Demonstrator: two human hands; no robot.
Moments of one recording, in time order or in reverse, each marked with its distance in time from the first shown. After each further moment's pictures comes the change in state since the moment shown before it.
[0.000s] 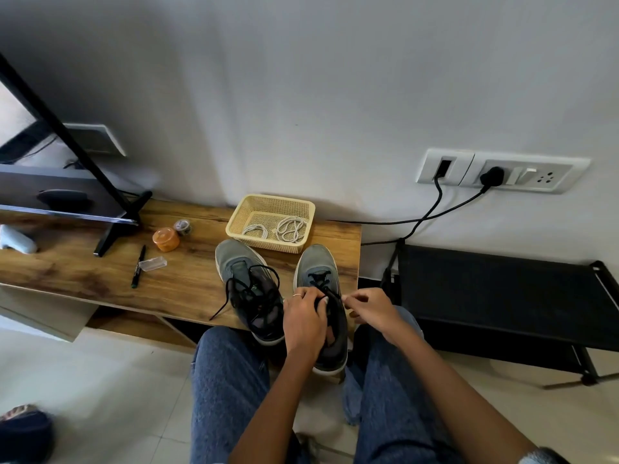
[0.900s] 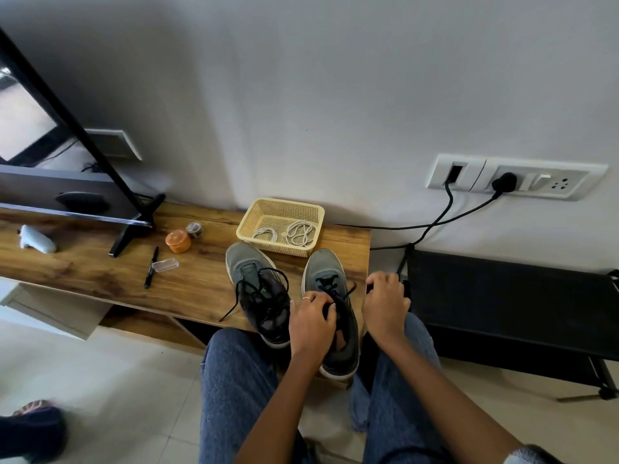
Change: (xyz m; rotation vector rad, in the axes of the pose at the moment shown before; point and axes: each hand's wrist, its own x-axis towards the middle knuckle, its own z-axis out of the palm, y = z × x) left_hand -0.002 0.002 -0.013 0.093 -0.028 0.057; right_hand 0.000 -0.008 0.016 -0.486 0.534 -0.222
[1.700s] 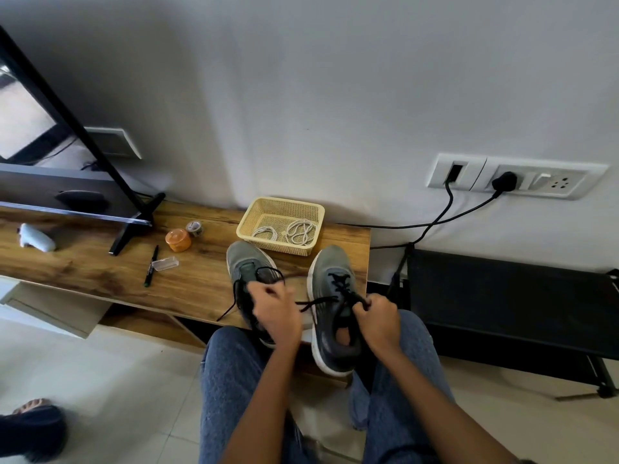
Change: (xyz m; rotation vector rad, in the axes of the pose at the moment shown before) left_hand 0.018 -0.002 -0.036 -0.678 0.505 -0.538; right_hand -0.019 -0.001 0.006 0.212 -0.179 0.188
